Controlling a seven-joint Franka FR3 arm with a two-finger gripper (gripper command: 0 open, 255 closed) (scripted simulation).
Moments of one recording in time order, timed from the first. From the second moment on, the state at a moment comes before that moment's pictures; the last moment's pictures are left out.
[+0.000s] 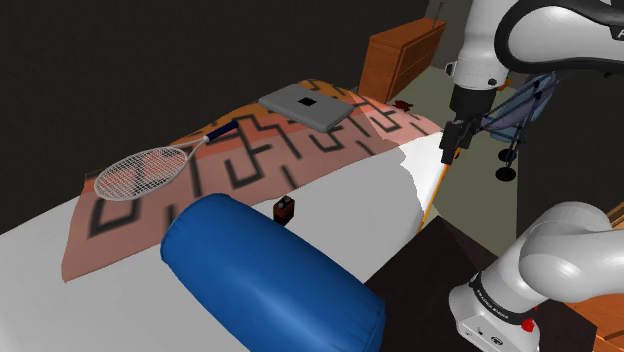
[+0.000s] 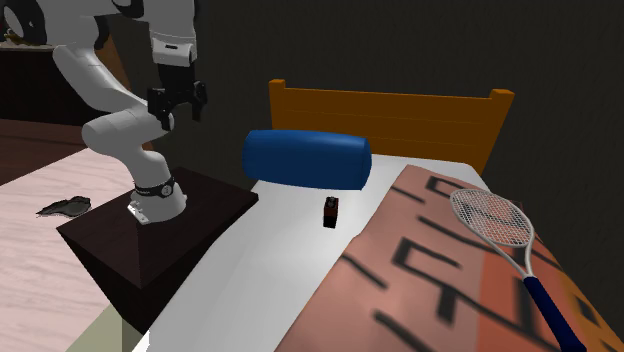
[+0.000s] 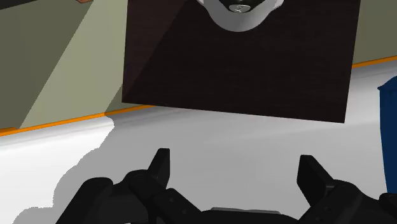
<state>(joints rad) -0.01 -0.79 0.04 -2.44 -0.03 1.46 -0.03</state>
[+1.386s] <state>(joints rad) -0.04 -0.31 0.36 -2.44 0.14 2.06 0.59</state>
